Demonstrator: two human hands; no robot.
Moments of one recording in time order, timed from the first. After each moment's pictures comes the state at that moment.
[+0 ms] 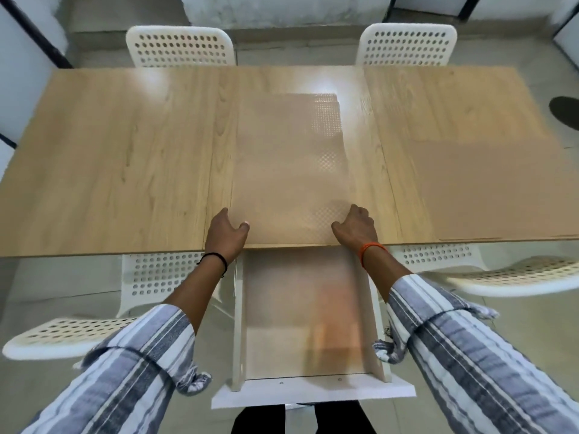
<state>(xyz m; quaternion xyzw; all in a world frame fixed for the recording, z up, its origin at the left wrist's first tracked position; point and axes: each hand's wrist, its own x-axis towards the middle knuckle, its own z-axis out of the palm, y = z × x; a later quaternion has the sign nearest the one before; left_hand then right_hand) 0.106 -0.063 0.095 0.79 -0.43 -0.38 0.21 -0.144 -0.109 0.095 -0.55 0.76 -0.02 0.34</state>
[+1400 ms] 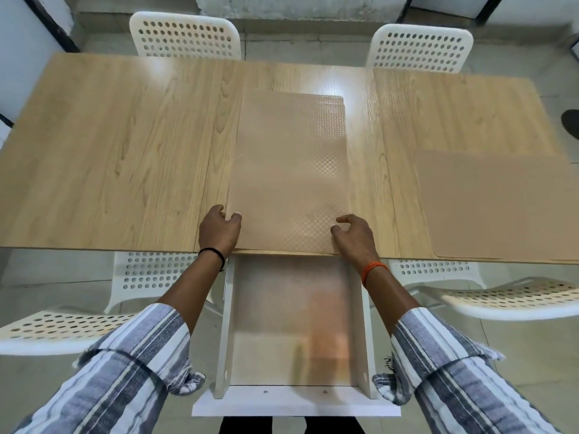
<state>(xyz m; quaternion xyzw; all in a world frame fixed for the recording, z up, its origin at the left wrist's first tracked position) 0.093 -0.085 0.099 0.83 -0.31 -0.37 0.29 -0.154 -0.112 0.090 -0.53 0.73 -0.17 0.39</state>
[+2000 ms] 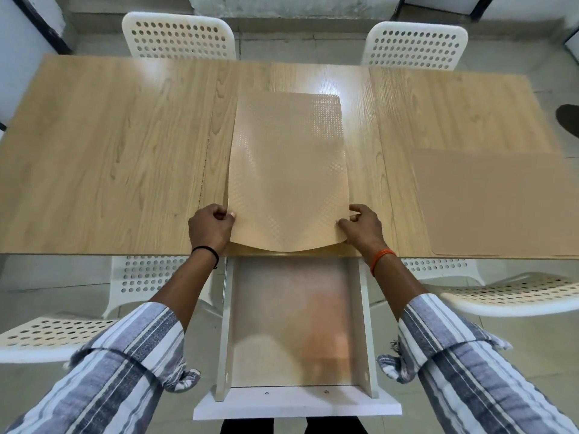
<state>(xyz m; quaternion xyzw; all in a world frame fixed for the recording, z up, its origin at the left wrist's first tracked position) 0.107 -0.090 0.098 0.83 -0.37 -0.30 0.30 -0.167 -0.132 0.099 -0.44 0.74 -0.22 0.46</state>
